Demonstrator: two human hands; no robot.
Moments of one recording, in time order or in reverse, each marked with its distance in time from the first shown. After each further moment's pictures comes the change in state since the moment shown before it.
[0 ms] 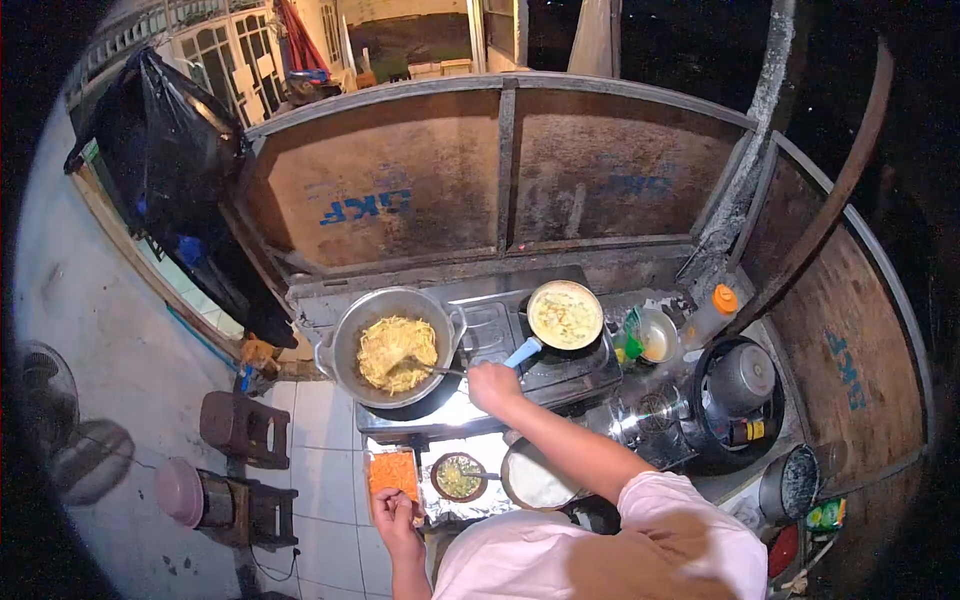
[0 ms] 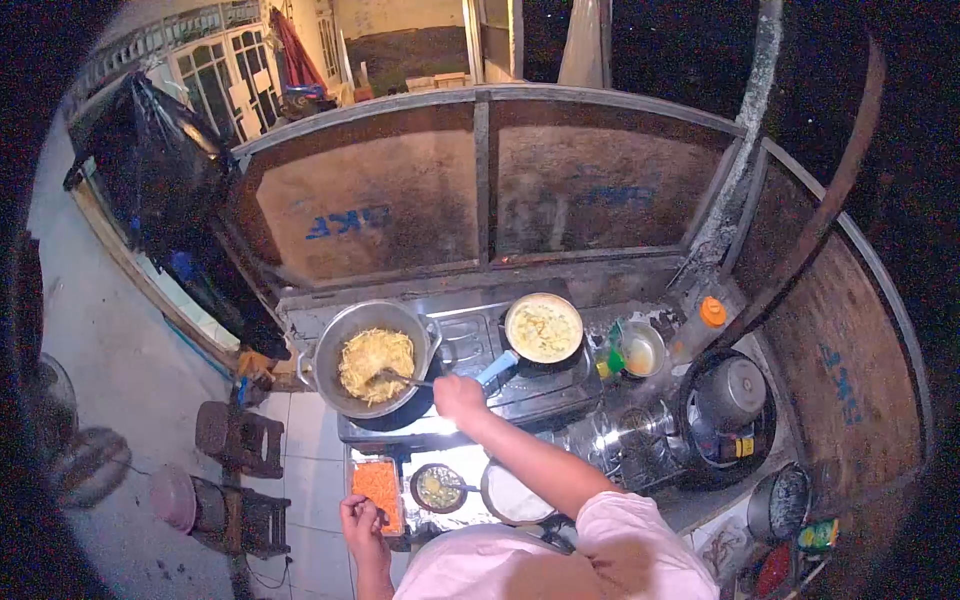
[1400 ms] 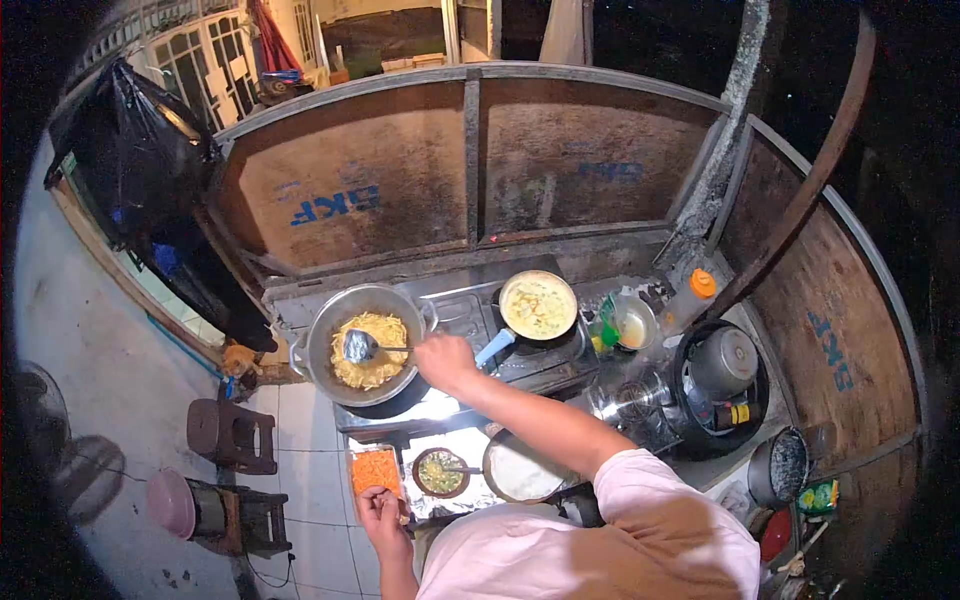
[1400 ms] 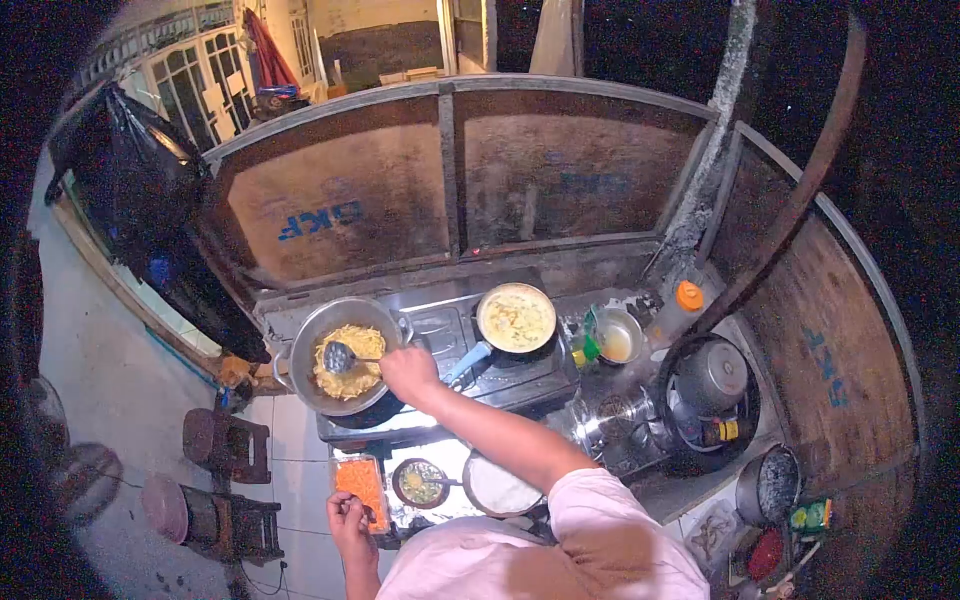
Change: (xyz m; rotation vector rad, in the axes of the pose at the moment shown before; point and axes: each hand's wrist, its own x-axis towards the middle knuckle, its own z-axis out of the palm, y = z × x) left_hand -0.006 -0.003 0.012 -0.001 -0.022 -0.021; right_hand 0.026 -0.025 -0.029 -0.164 0.317 -0.184
